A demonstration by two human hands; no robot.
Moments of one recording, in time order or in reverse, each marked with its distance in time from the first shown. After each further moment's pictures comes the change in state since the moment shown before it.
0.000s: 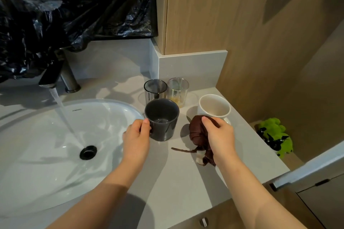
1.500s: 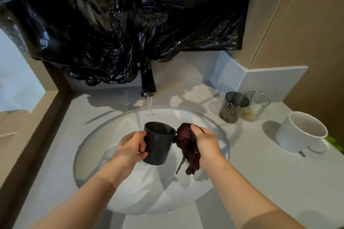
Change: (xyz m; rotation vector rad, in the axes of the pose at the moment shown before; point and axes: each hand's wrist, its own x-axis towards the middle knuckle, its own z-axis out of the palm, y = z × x) left_hand 0.076 -0.047 -0.239 -0.273 -0.086 -0.318; right_hand -0.083 -0.009 0.245 0.122 -0.245 0.286
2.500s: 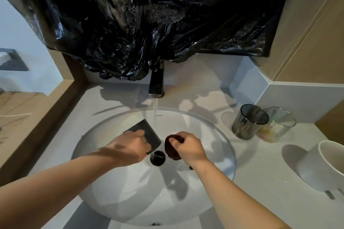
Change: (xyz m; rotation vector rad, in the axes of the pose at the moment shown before) left_hand 0.034 0.009 -0.014 1.932 -0.382 0.478; right_hand 0.052 0.015 0.022 -0.798 -0.380 -0.270
